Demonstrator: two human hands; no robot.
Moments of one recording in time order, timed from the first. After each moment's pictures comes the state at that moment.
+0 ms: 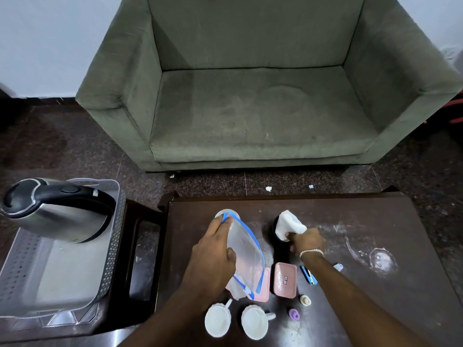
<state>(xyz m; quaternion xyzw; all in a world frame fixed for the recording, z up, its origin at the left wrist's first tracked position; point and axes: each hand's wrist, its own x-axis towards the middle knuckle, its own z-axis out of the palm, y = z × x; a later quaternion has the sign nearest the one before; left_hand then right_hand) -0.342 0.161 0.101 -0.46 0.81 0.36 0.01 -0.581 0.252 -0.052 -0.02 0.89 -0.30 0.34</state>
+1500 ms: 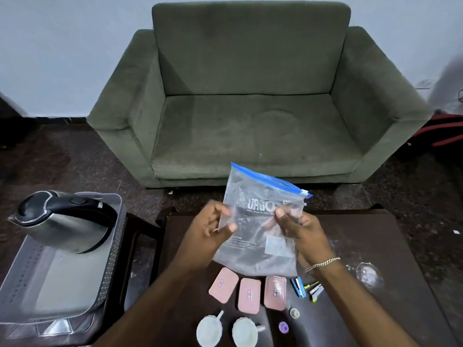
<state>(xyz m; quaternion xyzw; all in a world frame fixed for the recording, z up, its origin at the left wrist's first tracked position) -0.361 0.134 0.129 -0.34 0.65 0.63 -0.24 -0.555 0.250 0.117 -0.22 0.58 -0.66 0.42</state>
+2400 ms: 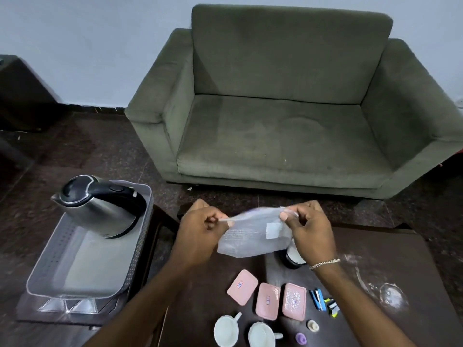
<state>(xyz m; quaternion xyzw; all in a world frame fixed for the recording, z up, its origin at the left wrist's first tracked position) -0.303 0.101 0.142 -0.45 0.73 0.44 -0.28 -0.527 0.208 0.131 -0.38 0.78 -0.46 0.21</state>
